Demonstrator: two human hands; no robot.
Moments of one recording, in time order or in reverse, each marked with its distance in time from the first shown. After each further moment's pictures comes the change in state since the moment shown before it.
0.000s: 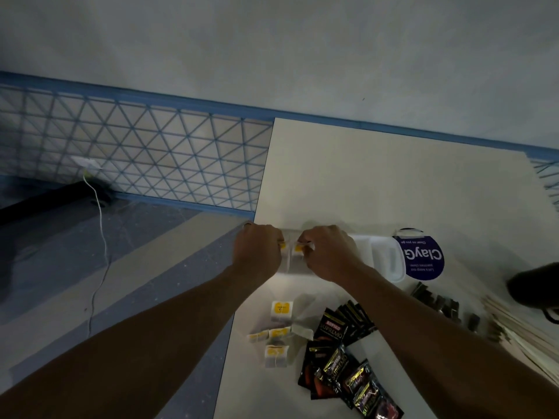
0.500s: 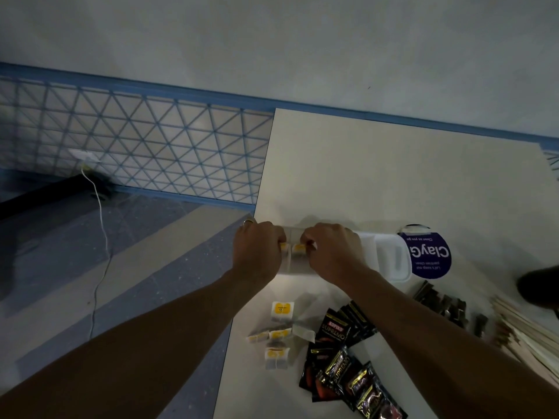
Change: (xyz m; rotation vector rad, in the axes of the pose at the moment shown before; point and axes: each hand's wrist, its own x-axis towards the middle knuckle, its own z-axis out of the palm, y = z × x) left_hand 0.003 0.000 0.010 -0.009 0.066 0.009; right_hand 0.003 0.007 0.006 -0.101 0.083 -0.059
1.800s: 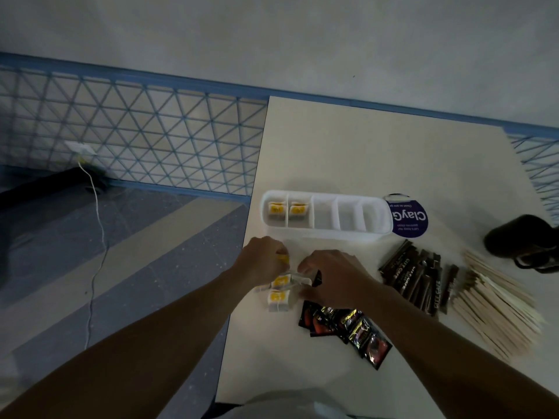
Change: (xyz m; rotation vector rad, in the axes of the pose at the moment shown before) left_hand -0.089 -0.010 0.008 -0.227 -0.457 0.005; right_hand -0.124 -0.011 0.006 0.031 -0.327 -0.097
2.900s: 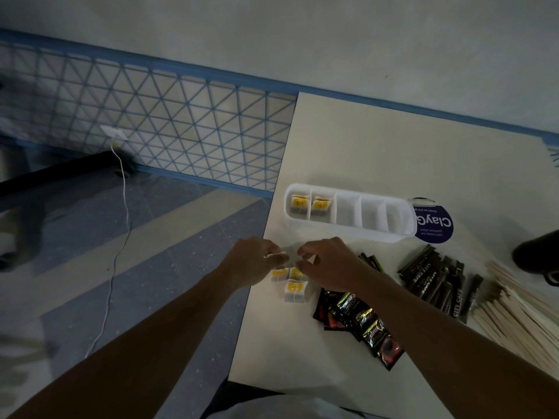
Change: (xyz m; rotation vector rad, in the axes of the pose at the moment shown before) left_hand -0.043 -0.035 -0.017 -0.046 0.060 -0.048; right_hand 0.030 -0.027 0.010 0.177 -0.004 -0.033
